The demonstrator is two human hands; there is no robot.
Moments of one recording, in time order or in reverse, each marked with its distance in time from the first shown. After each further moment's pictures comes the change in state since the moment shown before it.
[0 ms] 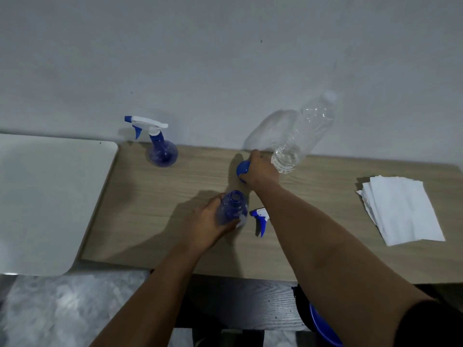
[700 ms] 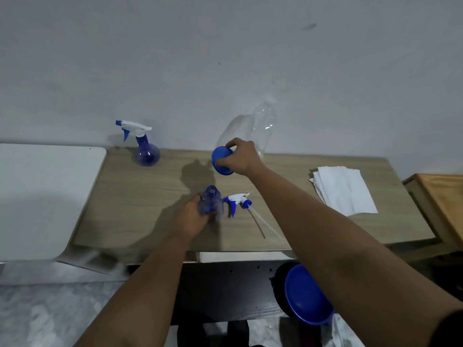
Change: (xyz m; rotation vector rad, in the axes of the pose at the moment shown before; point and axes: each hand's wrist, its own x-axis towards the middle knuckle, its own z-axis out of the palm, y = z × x) left_hand -0.050 0.032 0.019 -0.051 0.036 -0.105; right_hand -0.115 0.006 -0.105 0.461 0.026 -0.113
